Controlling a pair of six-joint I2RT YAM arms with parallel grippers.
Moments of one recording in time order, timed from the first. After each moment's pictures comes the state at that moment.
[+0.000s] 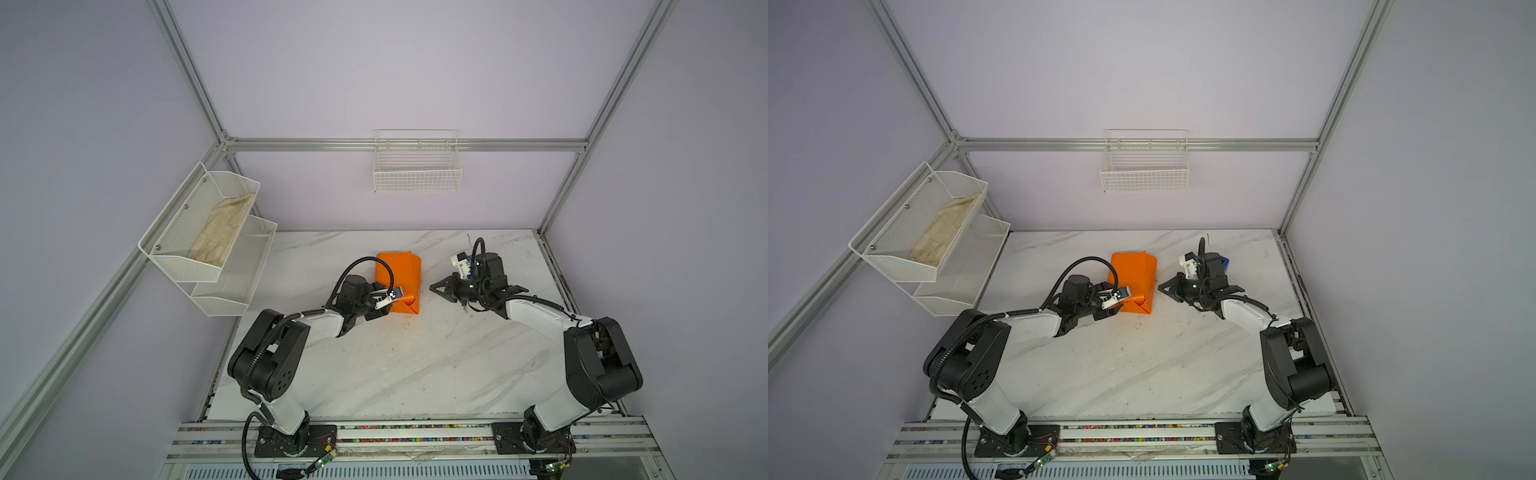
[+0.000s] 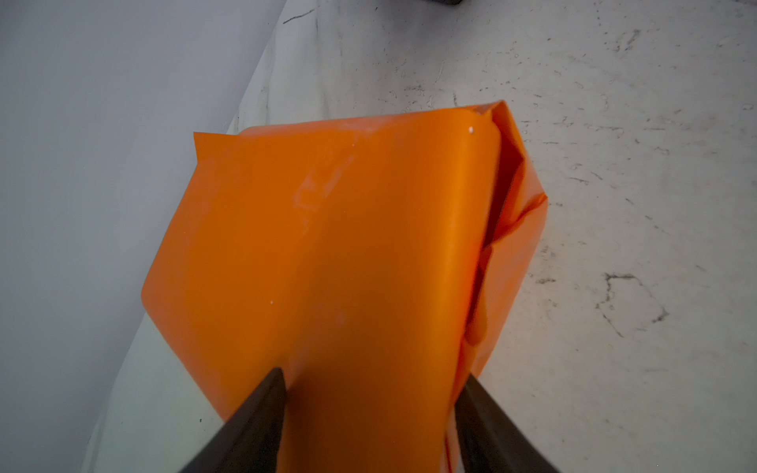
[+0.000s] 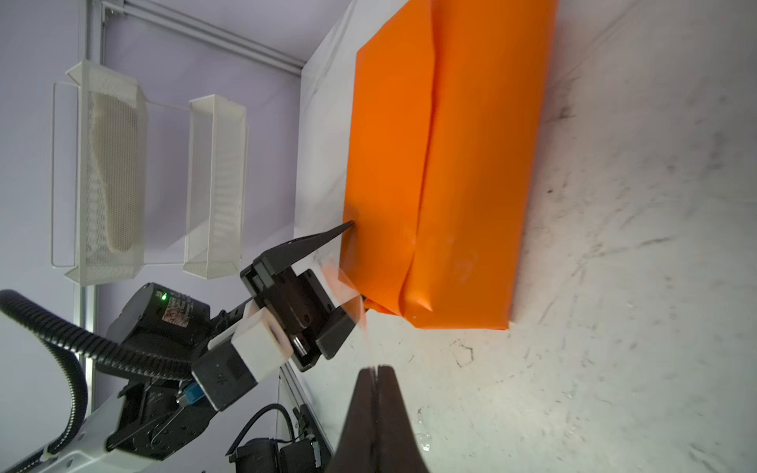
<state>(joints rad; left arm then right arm) -0.42 1.70 0.81 0.30 0.26 0.85 0.37 1.61 0.97 0.04 -0.71 0.82</state>
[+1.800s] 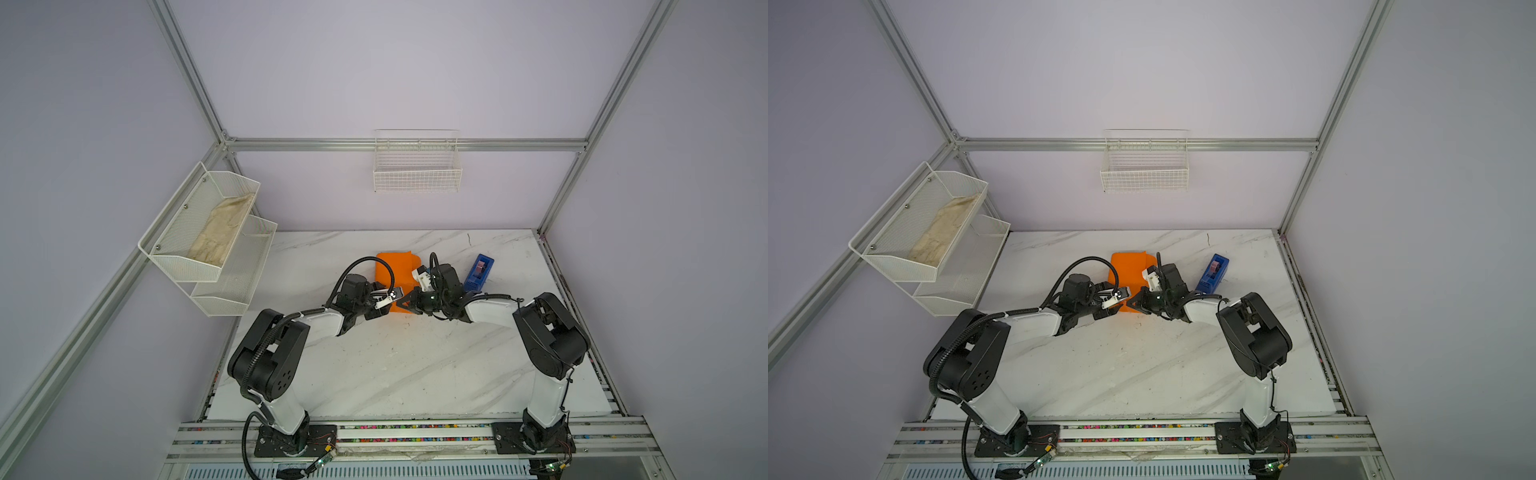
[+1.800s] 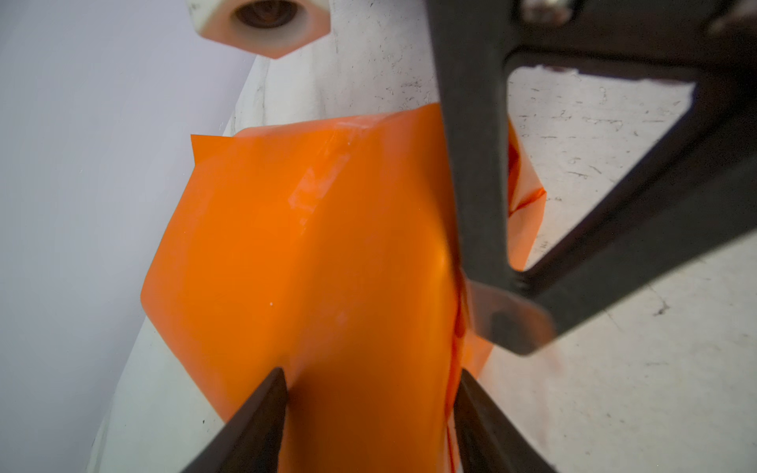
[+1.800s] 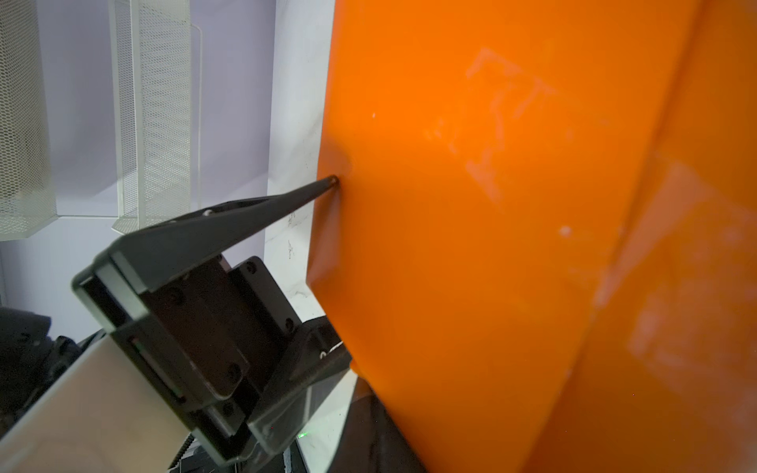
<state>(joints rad) -0.42 1.70 0.82 0.28 0.26 0.87 0.58 1.88 1.06 0.19 -0.62 0.85</state>
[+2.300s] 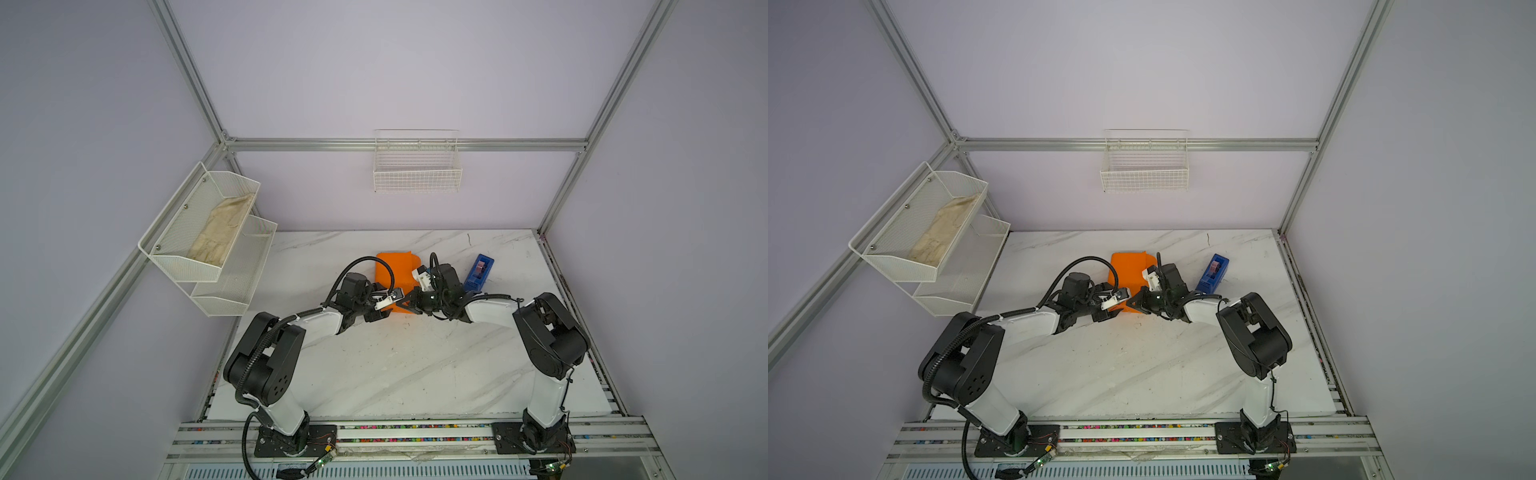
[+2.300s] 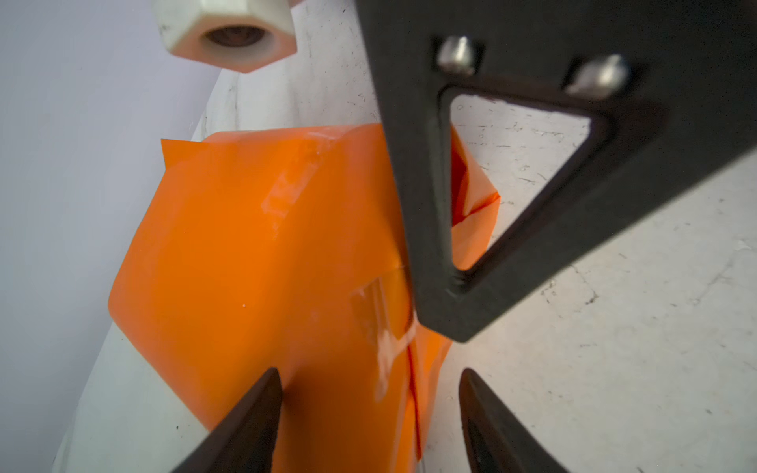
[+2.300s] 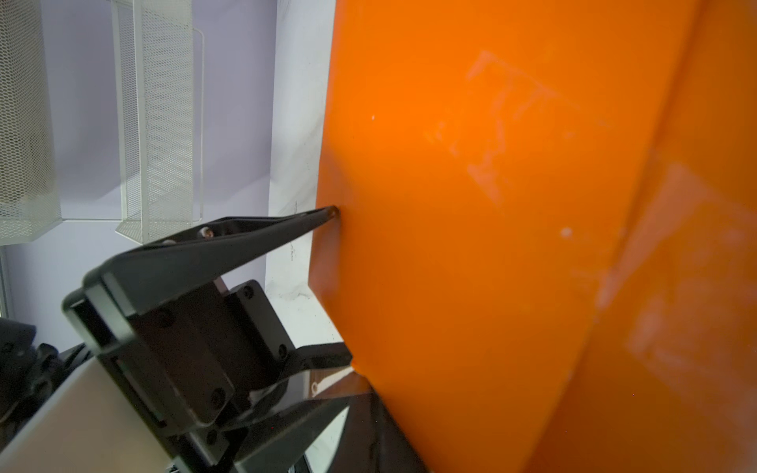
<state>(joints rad) -0.42 1.66 0.85 0.15 0.31 0.86 0.58 1.88 1.06 0.20 -0.62 0.86</state>
